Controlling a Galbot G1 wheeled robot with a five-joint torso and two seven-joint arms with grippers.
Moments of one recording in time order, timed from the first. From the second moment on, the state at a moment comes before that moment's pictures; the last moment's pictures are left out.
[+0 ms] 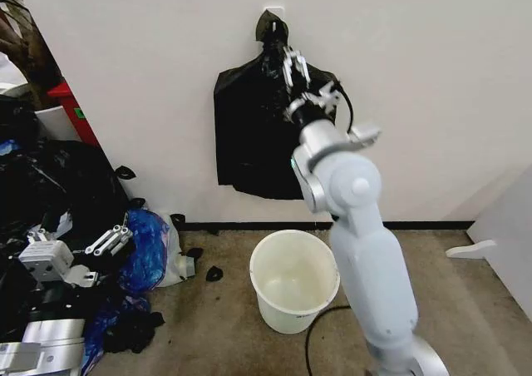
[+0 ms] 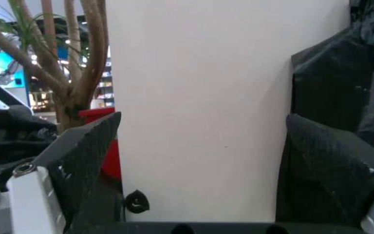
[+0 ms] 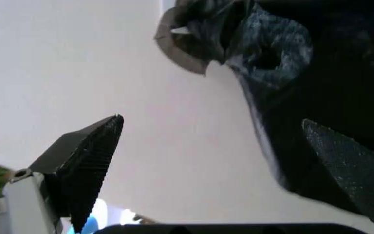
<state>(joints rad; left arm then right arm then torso) 1.89 -1.24 -0.86 -2.49 -0.35 -0.21 -0.17 -0.52 1.61 0.14 1.96 1.50 0.04 0.64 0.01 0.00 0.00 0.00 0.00</state>
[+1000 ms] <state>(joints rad) 1.88 -1.28 -0.84 -2.50 -0.35 -0.20 -0.19 -0.39 1.61 0.15 1.73 1.43 0.03 0.58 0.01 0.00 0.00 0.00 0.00</state>
